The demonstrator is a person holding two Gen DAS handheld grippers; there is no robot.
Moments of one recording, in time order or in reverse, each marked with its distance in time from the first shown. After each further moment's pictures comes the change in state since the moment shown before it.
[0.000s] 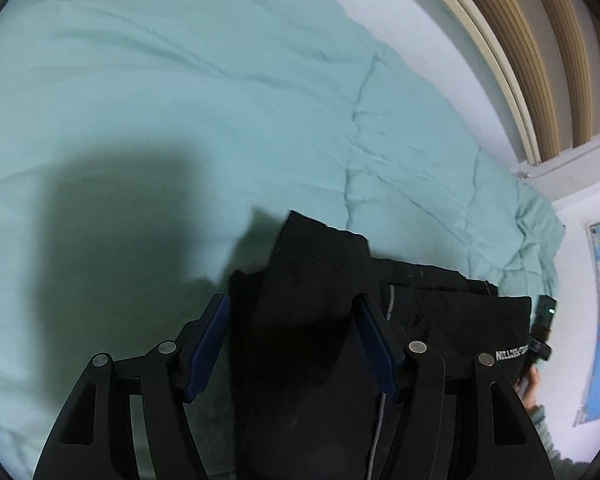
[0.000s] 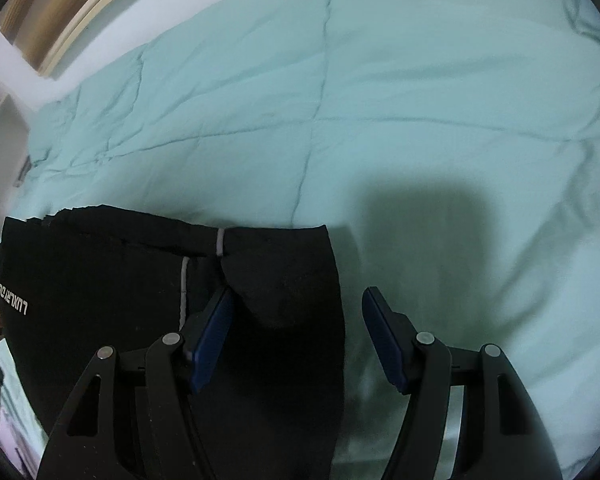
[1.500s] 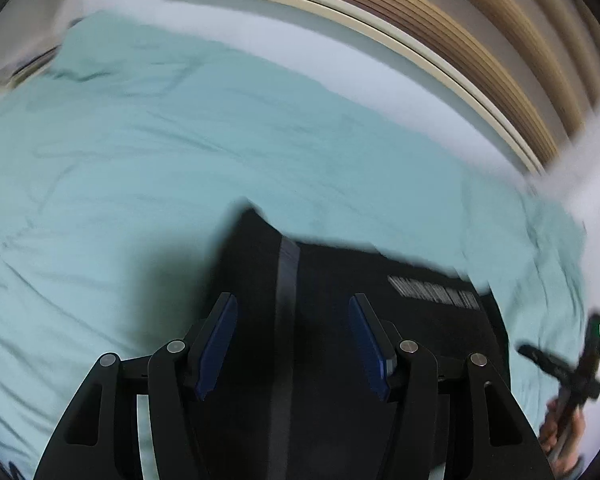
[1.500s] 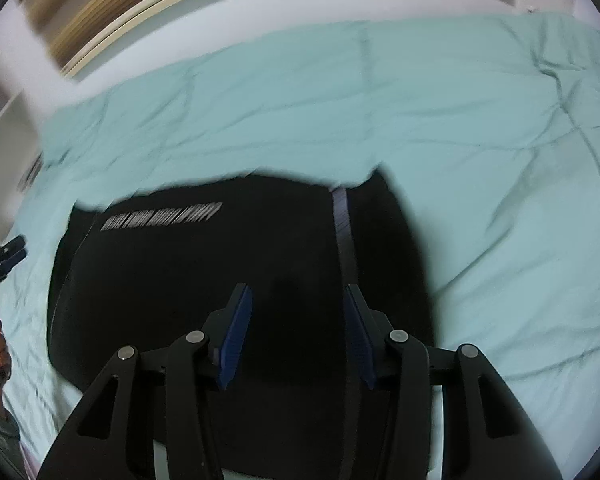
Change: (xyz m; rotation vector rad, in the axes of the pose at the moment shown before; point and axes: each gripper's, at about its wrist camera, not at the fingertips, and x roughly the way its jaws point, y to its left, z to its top) left arm -0.098 -0.124 -0.113 0.121 -0.286 0.223; right arm -0.093 0.121 -0.054 -0.004 -0.096 -0.100
